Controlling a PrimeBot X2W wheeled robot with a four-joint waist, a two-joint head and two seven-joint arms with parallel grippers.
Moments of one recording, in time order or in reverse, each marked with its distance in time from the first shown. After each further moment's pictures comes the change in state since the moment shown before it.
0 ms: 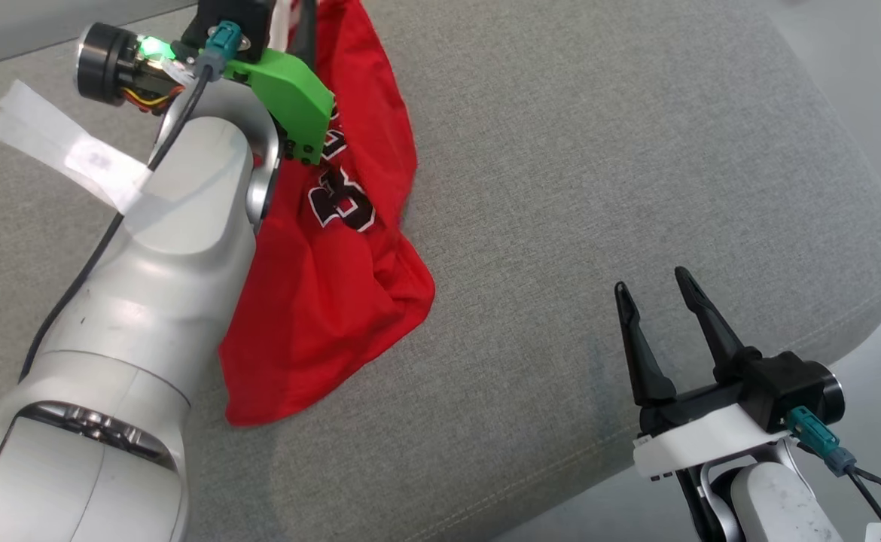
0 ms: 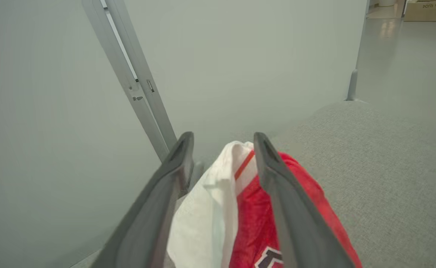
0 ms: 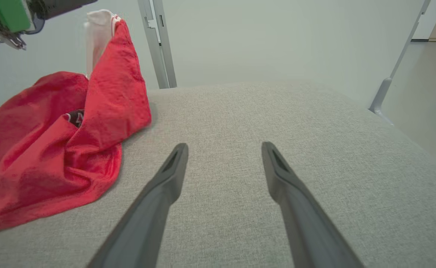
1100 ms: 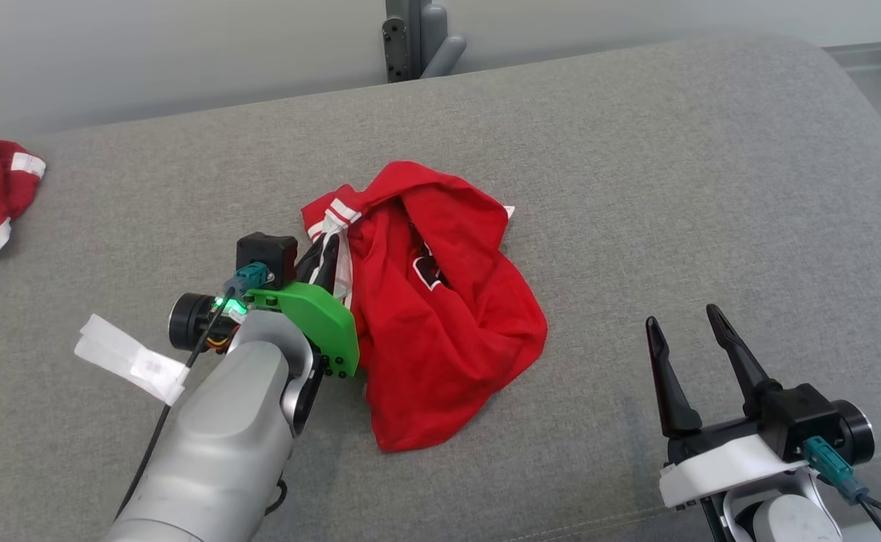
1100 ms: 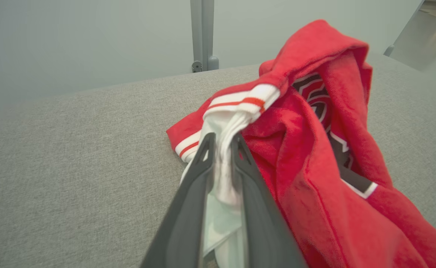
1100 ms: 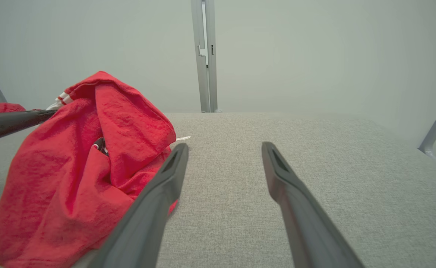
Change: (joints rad) left arm 0.429 -0.016 -0.015 -0.032 -0.245 -0.094 0.000; right arm 0.079 0.000 -0.073 0.014 -0.056 0.000 0.000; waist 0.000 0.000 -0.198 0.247
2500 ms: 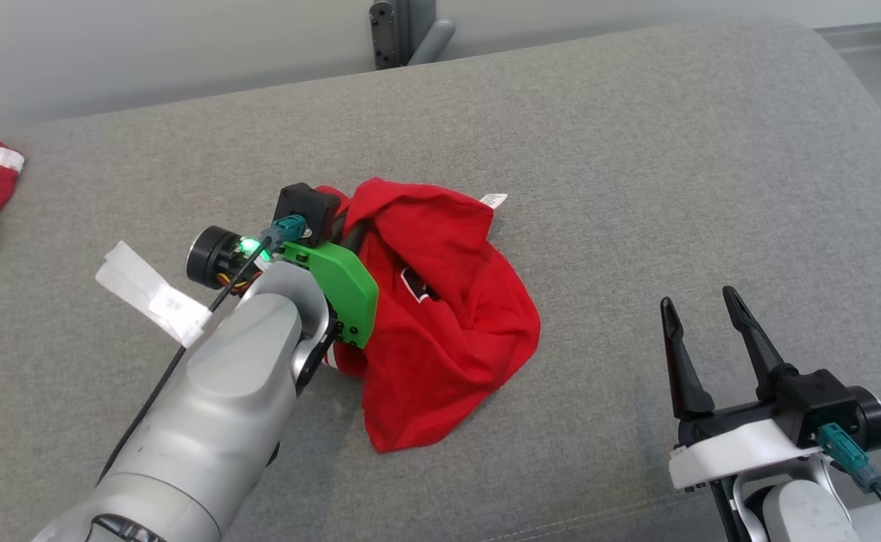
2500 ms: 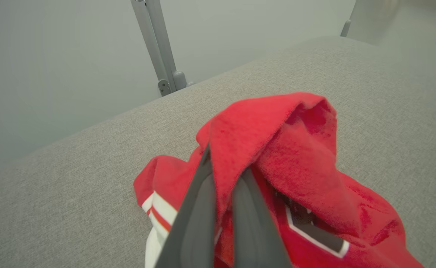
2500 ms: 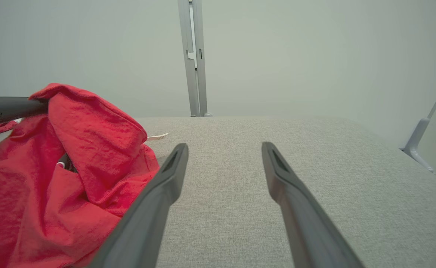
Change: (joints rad) left arm -0.114 0.019 -0.168 -0.050 0.008 -0.056 0.064; right arm -0.023 0.000 -0.033 -0.012 0.000 0.000 0.000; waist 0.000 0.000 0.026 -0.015
